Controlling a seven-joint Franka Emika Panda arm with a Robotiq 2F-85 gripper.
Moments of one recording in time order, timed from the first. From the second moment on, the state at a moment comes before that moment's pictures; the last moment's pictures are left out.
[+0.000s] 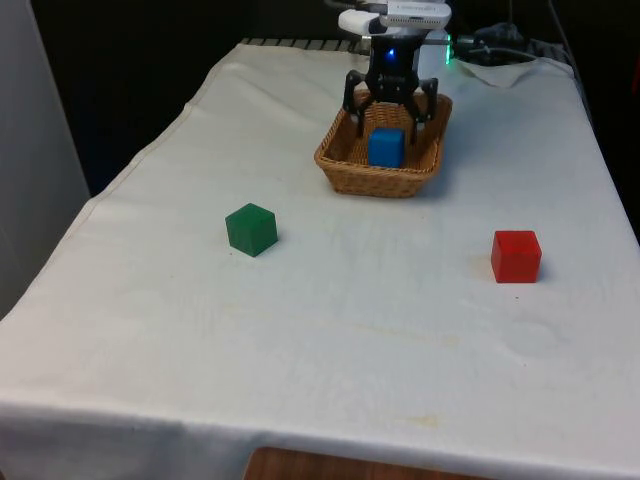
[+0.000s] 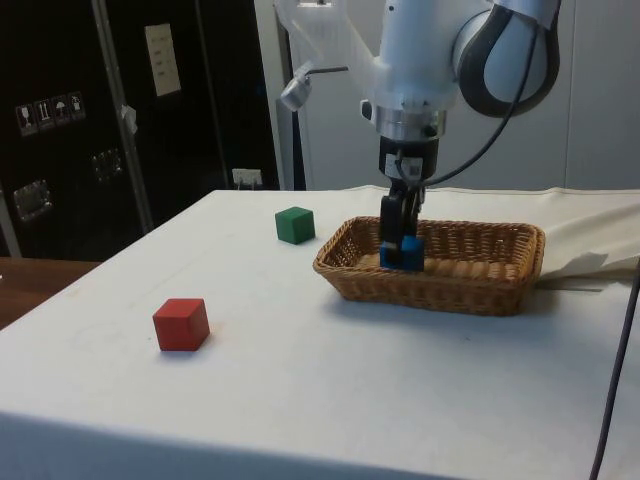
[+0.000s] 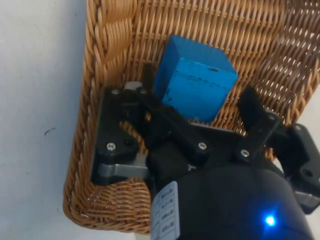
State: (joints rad) arm 0.05 0.04 -0.15 -2.82 -0.35 3.00 0.31
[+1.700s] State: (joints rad) arm 0.05 -0.05 -0.12 -2.58 -0.23 2.79 0.24
